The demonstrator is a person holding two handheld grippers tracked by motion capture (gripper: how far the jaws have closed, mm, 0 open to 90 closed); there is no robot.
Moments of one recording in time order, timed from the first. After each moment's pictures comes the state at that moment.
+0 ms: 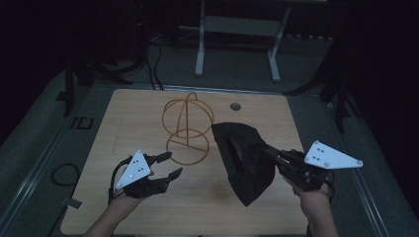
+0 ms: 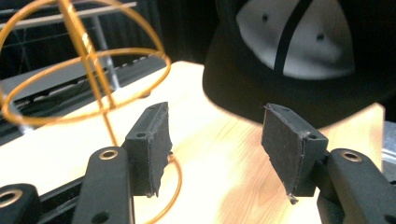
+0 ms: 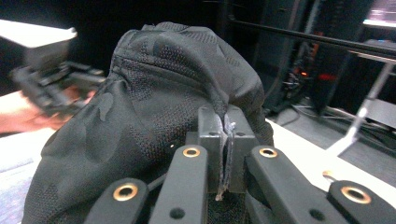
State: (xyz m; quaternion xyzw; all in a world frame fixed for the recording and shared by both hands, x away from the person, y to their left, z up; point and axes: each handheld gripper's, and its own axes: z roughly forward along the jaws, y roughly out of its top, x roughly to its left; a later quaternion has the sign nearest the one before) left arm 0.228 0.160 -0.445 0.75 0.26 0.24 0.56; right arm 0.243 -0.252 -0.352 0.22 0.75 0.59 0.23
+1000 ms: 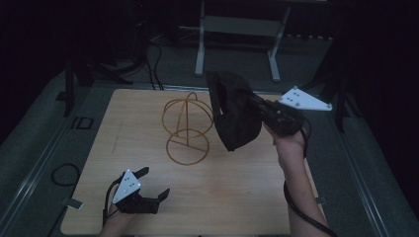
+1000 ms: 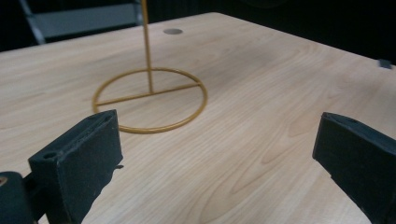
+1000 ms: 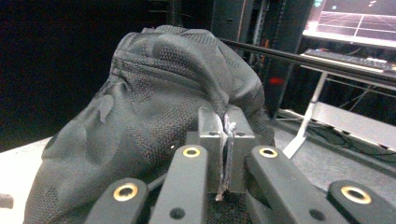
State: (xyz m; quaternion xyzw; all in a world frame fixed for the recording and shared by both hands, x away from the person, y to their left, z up) left arm 0.212 0.187 -0.523 0.74 0.35 0.24 0.53; right arm 0.335 -0.198 -0.307 0.28 0.72 0.57 0.29
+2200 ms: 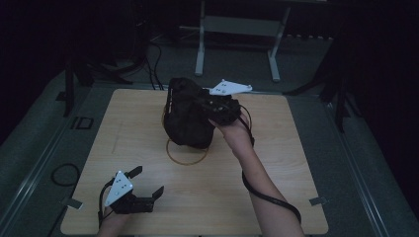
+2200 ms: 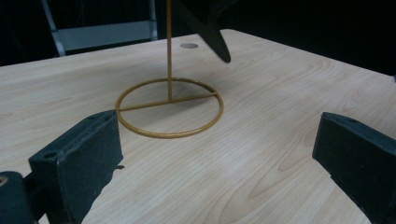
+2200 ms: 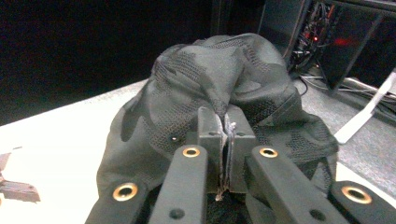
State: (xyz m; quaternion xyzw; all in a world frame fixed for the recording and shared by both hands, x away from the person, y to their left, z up) left arm 0.212 0.201 -0.527 0.71 0.36 0.26 0.54; right arm 0.384 -0.079 -0.343 0.26 0.79 0.52 0.20
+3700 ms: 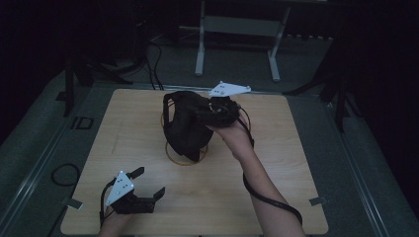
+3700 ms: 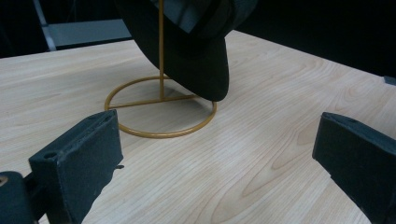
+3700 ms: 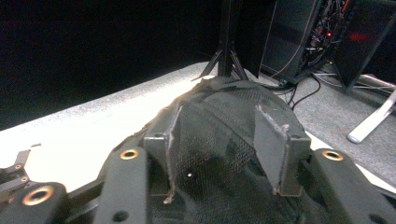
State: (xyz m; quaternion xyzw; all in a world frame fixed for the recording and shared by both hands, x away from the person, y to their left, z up) left arm 0.212 0.197 -0.530 0.72 0.36 0.24 0.55; right arm 0.379 -0.077 -0.344 0.25 0.79 0.52 0.17
